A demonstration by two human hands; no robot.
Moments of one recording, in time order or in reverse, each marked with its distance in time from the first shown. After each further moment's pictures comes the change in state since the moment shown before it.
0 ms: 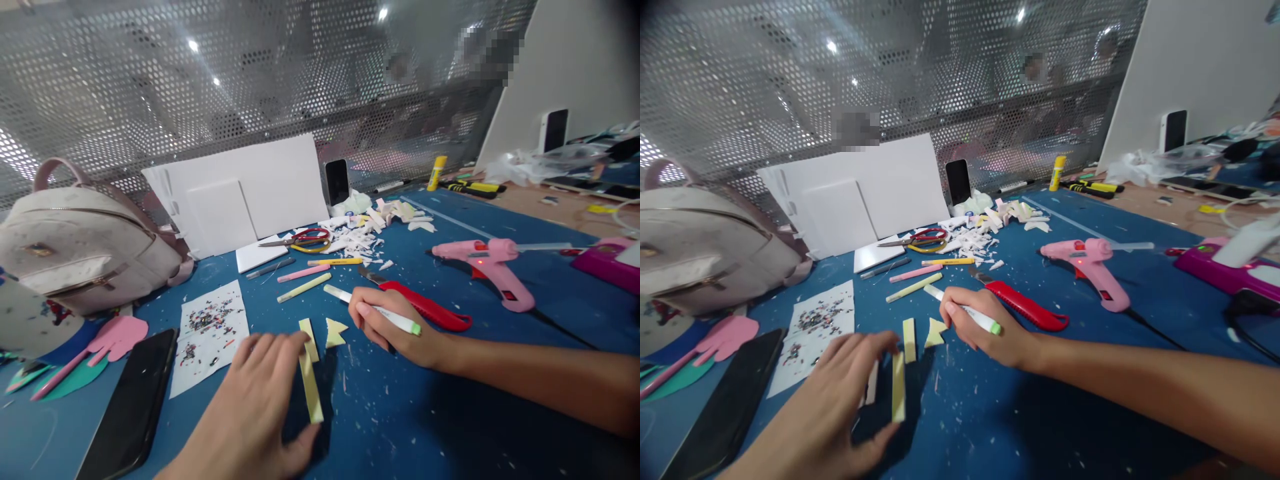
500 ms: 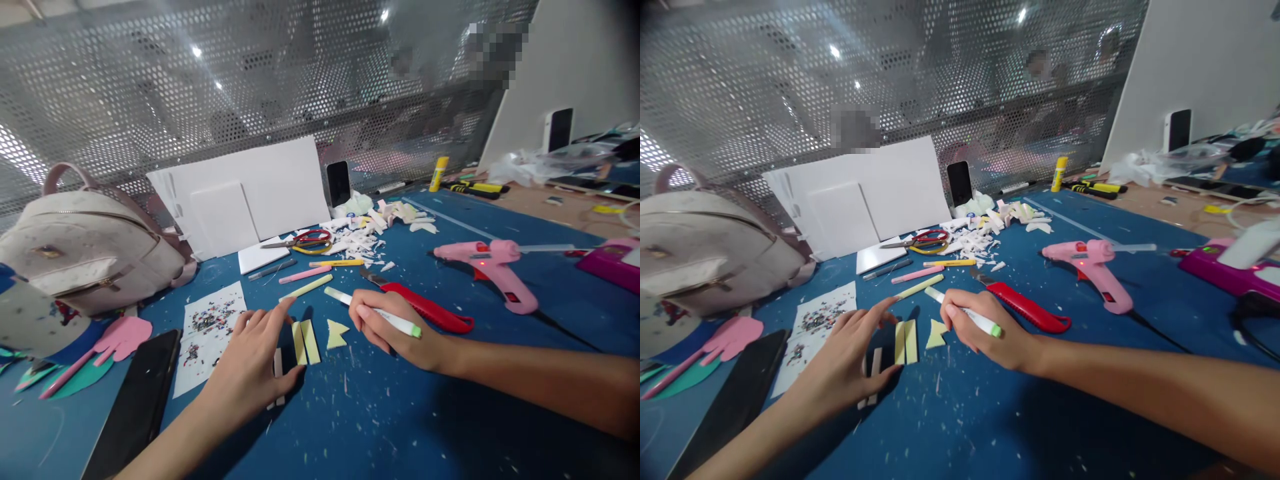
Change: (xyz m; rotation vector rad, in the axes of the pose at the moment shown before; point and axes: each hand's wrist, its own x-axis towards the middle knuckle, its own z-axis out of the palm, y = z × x) left_hand 0.021 -0.039 0.012 -0.101 0.002 -0.156; right_hand 0.001 0.000 0.000 0.002 -0.013 -0.011
